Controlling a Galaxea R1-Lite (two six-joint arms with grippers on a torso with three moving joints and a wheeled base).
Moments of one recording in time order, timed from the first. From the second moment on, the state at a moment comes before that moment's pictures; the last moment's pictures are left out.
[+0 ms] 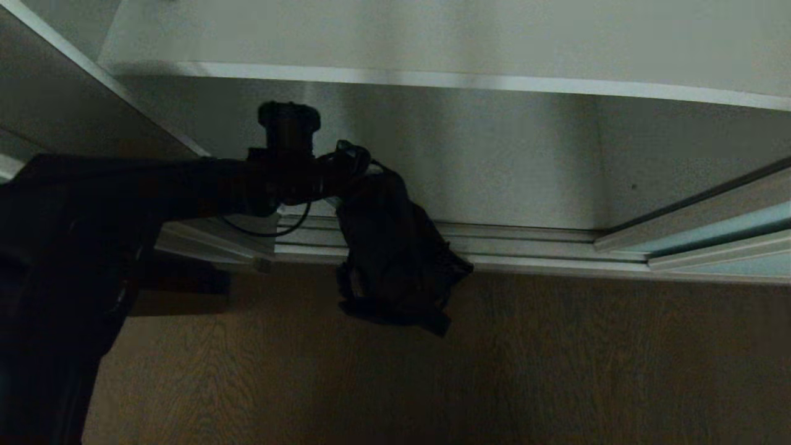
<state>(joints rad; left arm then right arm) -0.31 2.26 -1.95 -0.13 -0.33 -1.19 0.01 0.00 0.00 0.00 0.01 -0.06</state>
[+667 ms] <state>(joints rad) -0.39 2.35 -1.95 -0.18 -0.12 -0.90 0.01 0.00 0.00 0.00 0.02 -0.06</state>
